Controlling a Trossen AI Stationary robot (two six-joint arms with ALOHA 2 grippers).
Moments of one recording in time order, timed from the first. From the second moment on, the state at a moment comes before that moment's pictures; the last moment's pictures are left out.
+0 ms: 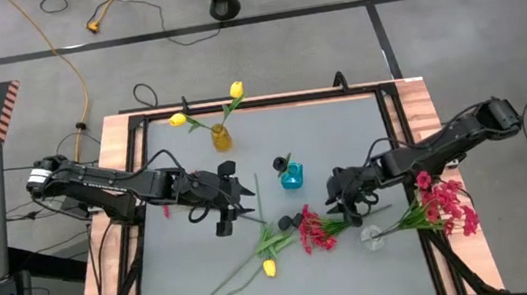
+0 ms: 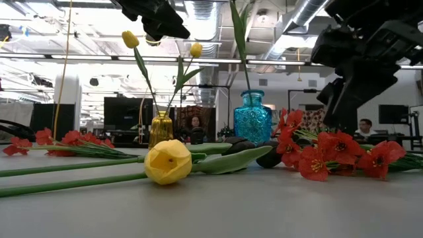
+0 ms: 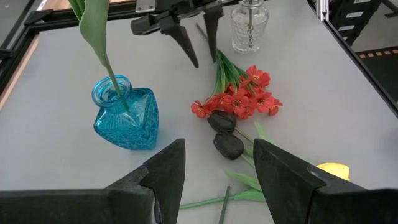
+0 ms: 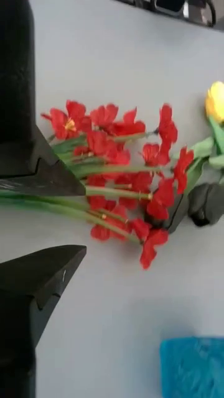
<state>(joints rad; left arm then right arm) -0.16 1.30 0.96 -0.25 -0.09 0.01 0.19 1.20 0.52 -0.13 -0.07 0.33</state>
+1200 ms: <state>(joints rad) -0.16 1.30 0.96 -0.25 -0.09 0.00 0.27 1.44 0.52 -0.06 -0.16 0.35</state>
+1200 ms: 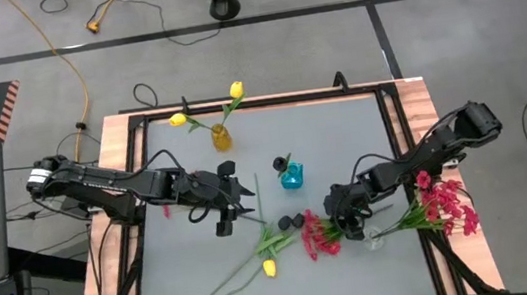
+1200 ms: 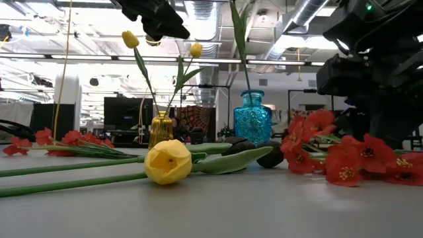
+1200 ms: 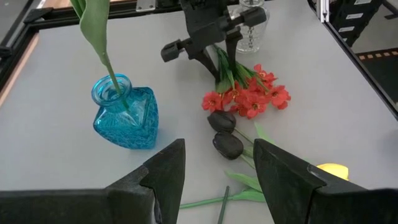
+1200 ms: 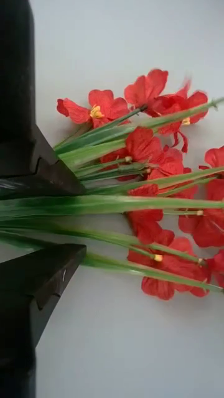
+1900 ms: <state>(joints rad) -0.16 1.30 0.96 -0.24 -0.09 0.00 0.27 1.40 0.51 -0.08 -0.16 0.34</state>
